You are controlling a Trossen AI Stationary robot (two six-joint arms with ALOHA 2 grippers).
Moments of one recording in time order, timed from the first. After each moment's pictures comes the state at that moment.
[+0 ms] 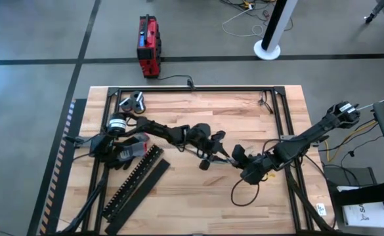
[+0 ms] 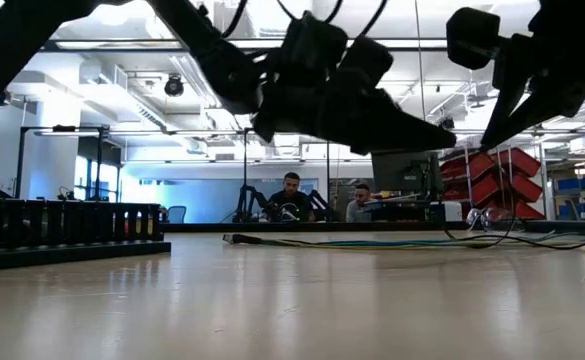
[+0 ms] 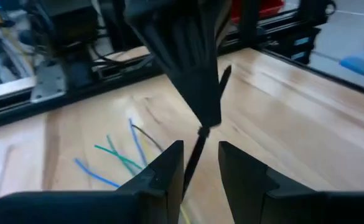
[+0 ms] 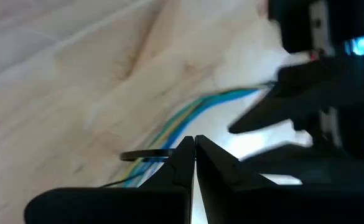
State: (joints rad) left arm 0.05 2.15 1.34 0.51 0.49 0.26; right arm 0.50 1.31 0.69 -0.41 0.39 -0.66
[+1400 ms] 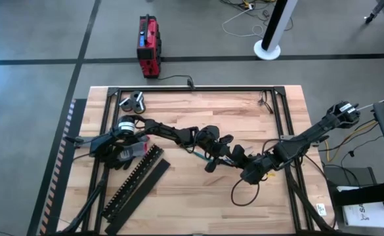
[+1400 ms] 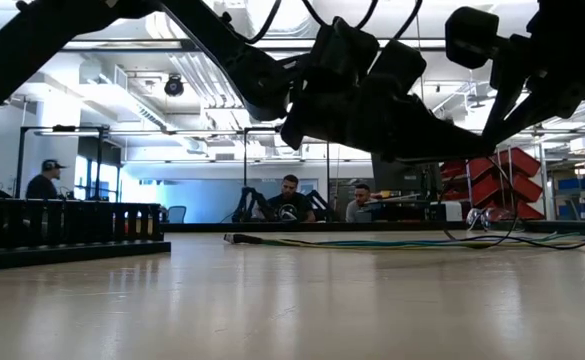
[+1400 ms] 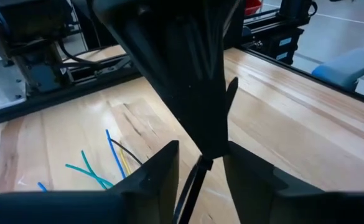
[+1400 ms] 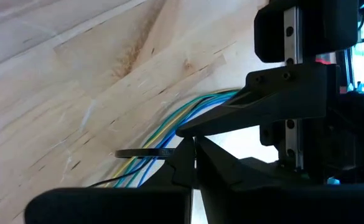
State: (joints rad) left arm 0.04 2.27 1.52 0.42 0.55 0.26; right arm 0.50 1.31 0.69 -0.41 0.39 -0.69
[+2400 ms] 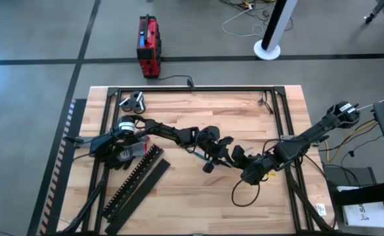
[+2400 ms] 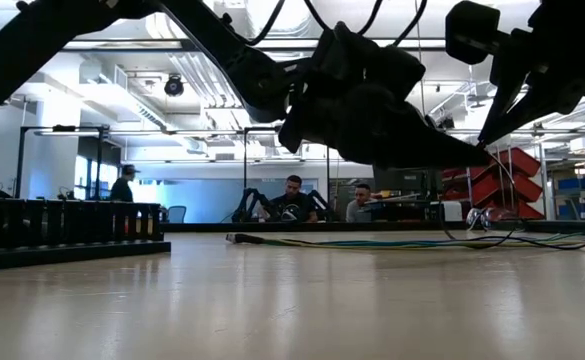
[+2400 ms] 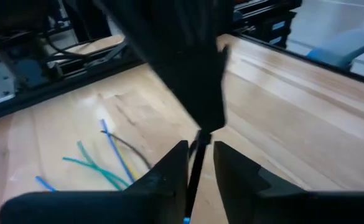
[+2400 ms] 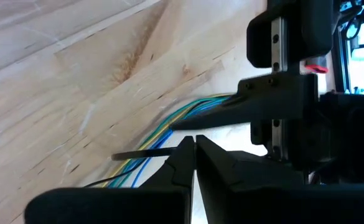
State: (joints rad) left arm 0.03 2.27 1.52 0.38 0.59 0.33; right arm 0.50 1.31 0.70 -0.41 0.39 -0.71
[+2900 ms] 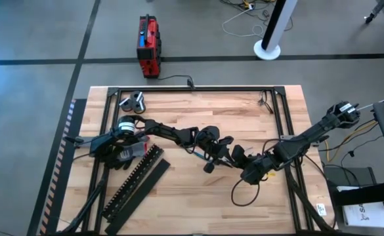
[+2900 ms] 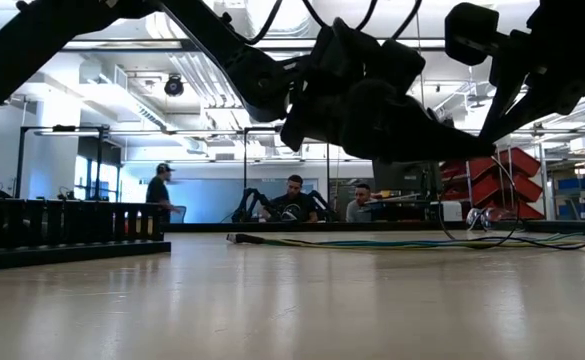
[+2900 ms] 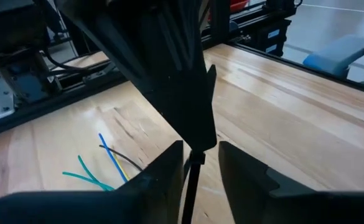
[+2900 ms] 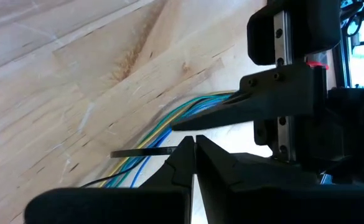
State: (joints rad) left arm 0.03 2.27 1.52 0.42 0.59 0.33; right arm 0.50 1.31 0.70 -0.41 0.39 -0.70
